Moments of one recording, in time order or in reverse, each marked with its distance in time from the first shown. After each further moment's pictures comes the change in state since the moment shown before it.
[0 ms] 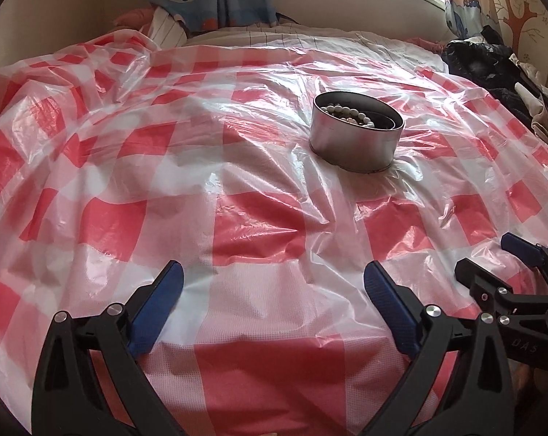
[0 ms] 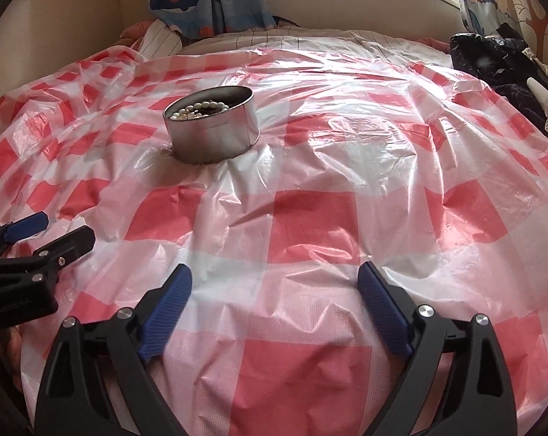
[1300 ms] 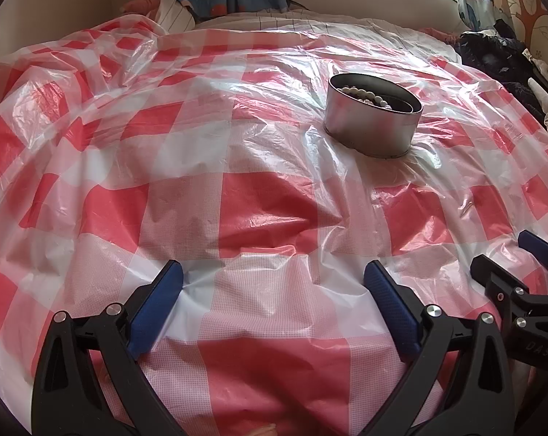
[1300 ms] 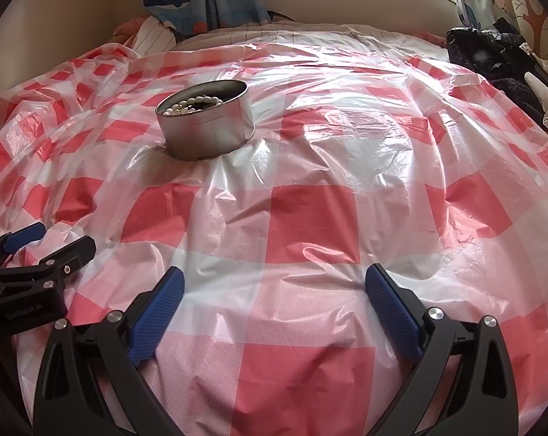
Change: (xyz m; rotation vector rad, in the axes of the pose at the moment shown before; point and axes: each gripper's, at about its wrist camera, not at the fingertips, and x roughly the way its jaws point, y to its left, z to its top) left arm 0.014 0.003 -0.003 -0.019 0.051 0.031; right arm 0.004 -0.002 -0.003 0.014 0.014 -0.009
